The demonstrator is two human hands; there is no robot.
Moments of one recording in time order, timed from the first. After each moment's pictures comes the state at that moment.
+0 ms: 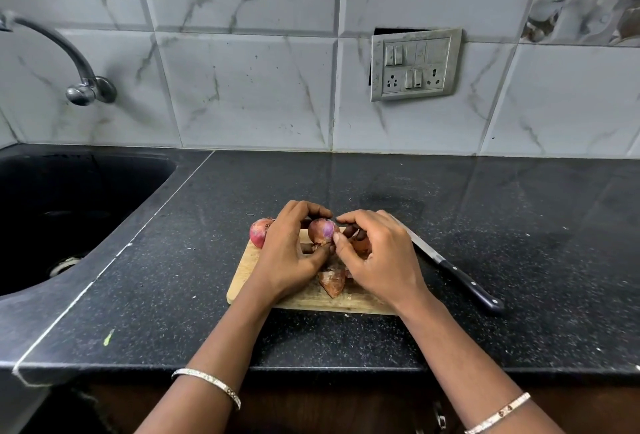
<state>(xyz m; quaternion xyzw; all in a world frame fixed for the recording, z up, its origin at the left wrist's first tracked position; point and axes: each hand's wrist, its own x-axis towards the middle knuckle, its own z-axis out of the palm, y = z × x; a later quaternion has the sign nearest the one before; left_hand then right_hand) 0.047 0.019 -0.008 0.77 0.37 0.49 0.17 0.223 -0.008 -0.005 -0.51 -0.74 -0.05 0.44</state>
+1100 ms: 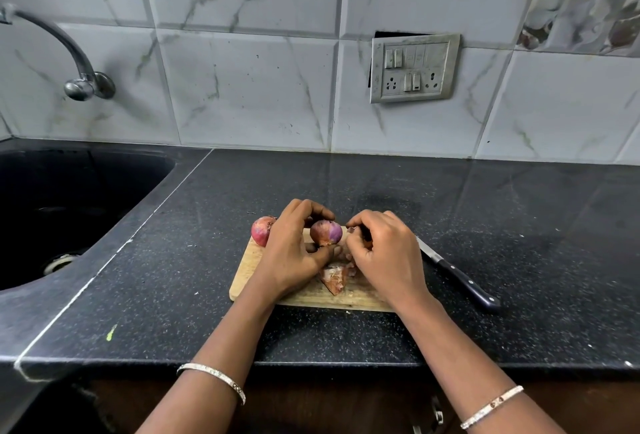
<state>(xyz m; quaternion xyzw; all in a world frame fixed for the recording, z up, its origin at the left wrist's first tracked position) 0.047 0.020 -0.008 0.77 0.37 0.49 0.17 0.222 -0.008 -0.007 -0.56 -0.70 -0.10 0.42</state>
